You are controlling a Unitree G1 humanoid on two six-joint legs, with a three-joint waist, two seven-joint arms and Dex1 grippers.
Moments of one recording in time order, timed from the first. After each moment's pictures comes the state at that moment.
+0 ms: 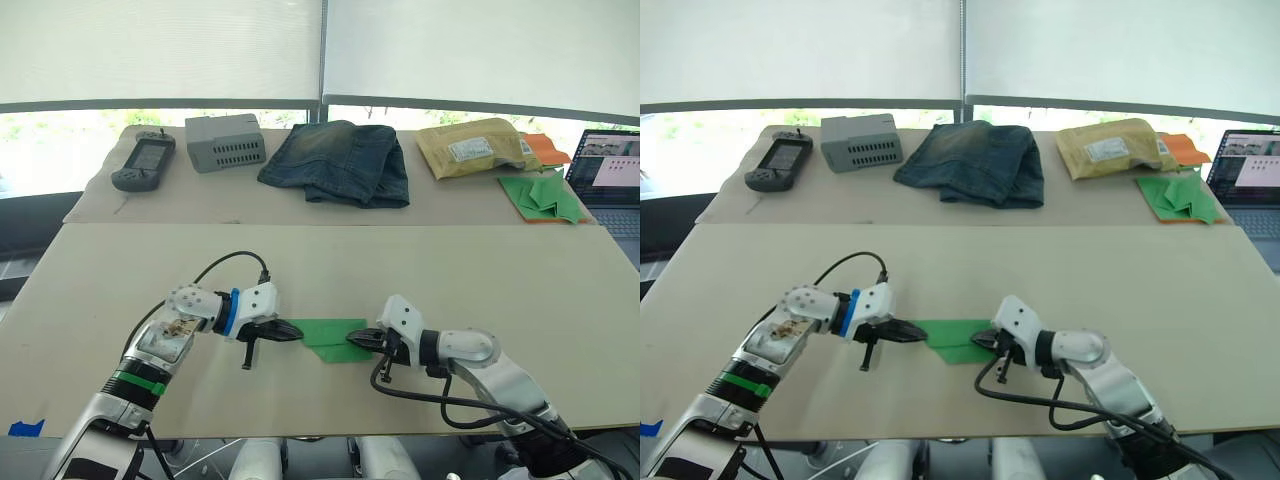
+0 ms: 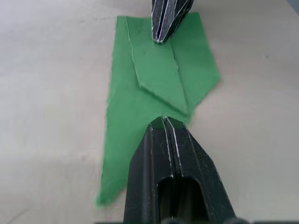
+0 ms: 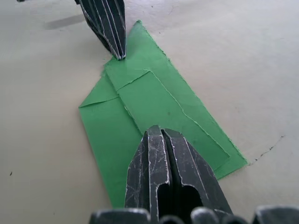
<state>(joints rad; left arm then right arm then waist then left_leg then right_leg) -0.41 0.62 -0.30 0.19 -0.16 0.09 -1.33 -0.14 -0.55 0.30 -0.25 0.18 0.41 0.83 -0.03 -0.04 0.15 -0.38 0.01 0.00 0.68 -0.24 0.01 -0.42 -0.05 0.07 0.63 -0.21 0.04</state>
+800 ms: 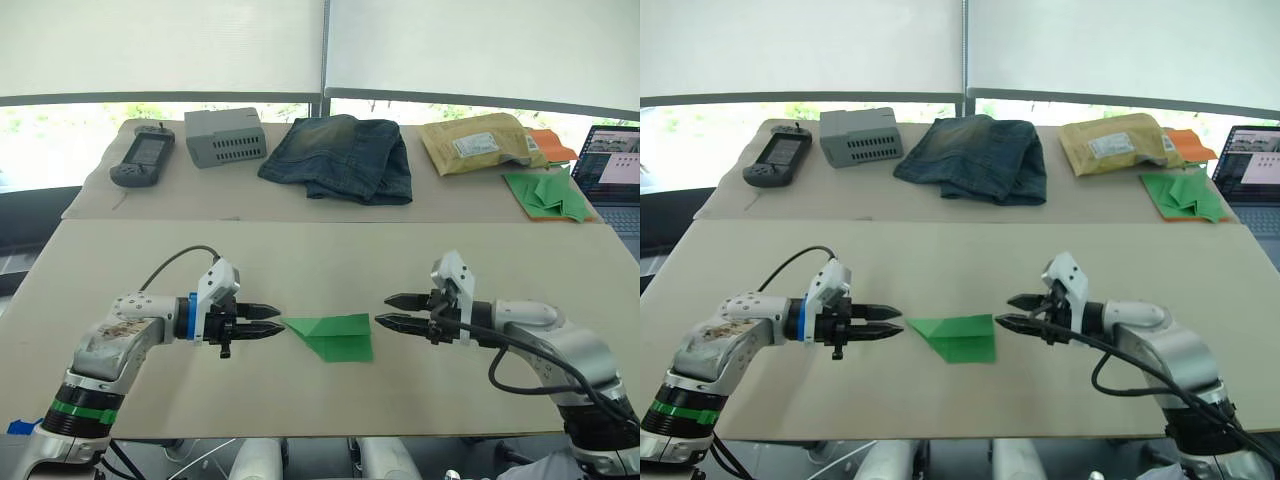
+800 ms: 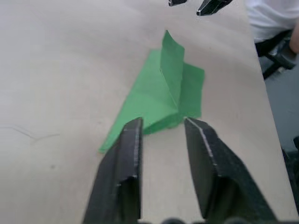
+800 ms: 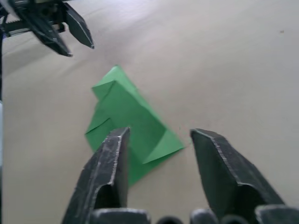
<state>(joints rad) -0.23 0.73 -0.03 -0.19 -0.48 0.61 -1.19 -0.25 -0.70 0.03 -0.29 0.55 0.76 0.92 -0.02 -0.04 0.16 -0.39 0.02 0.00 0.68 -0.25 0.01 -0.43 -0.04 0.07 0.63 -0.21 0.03</state>
